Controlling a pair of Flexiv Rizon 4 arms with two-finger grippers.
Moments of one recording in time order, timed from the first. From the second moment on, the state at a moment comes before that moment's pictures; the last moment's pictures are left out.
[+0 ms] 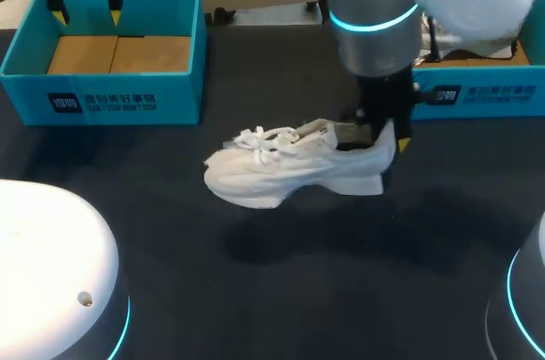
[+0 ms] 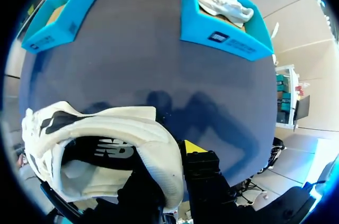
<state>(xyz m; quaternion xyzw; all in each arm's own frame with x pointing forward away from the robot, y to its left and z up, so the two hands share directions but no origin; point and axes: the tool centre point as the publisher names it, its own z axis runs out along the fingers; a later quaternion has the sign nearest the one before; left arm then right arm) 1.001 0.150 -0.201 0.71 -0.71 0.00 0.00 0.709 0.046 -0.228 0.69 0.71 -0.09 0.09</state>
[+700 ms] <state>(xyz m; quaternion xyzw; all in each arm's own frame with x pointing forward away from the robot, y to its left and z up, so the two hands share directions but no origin) 1.001 0.150 -0.201 0.71 -0.71 0.00 0.00 0.710 0.059 -0.316 0.73 0.67 -0.08 0.11</state>
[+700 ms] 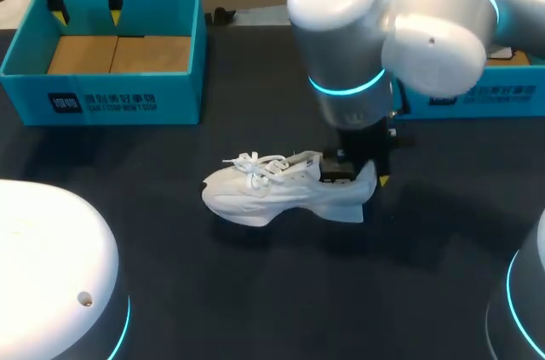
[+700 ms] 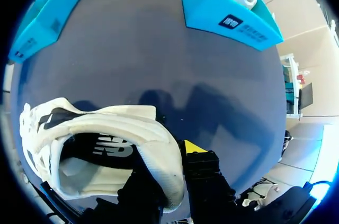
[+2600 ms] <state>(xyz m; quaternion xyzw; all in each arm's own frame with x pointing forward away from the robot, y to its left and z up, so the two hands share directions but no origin) 1.001 0.150 -0.201 0.71 -0.71 0.00 0.00 0.714 0.060 -0.308 0.69 0.72 -0.07 0.11</state>
